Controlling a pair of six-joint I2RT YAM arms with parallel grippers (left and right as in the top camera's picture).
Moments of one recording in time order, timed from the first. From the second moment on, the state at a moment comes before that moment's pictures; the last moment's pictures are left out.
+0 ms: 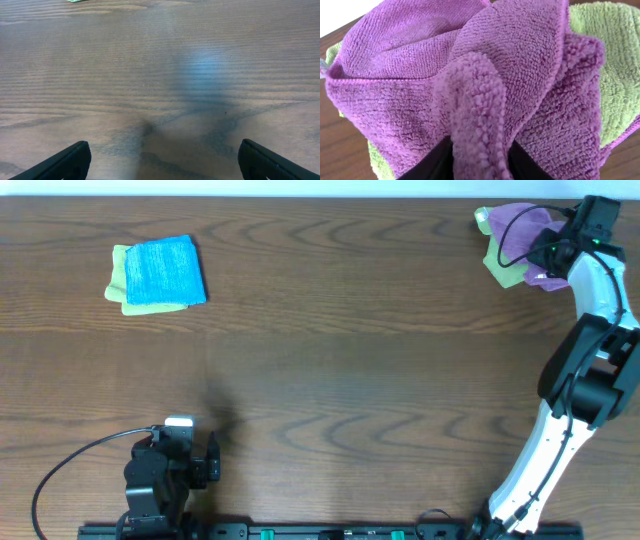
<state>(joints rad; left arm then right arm) 0.04 0.01 0.19 -0.83 0.02 0.12 -0.35 2.41 2.00 -0.51 -0.08 0.20</state>
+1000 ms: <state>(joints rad) 0.04 0.01 0.19 -0.83 0.02 0.12 0.05 1.95 2.00 -1.44 -0.16 -0.02</state>
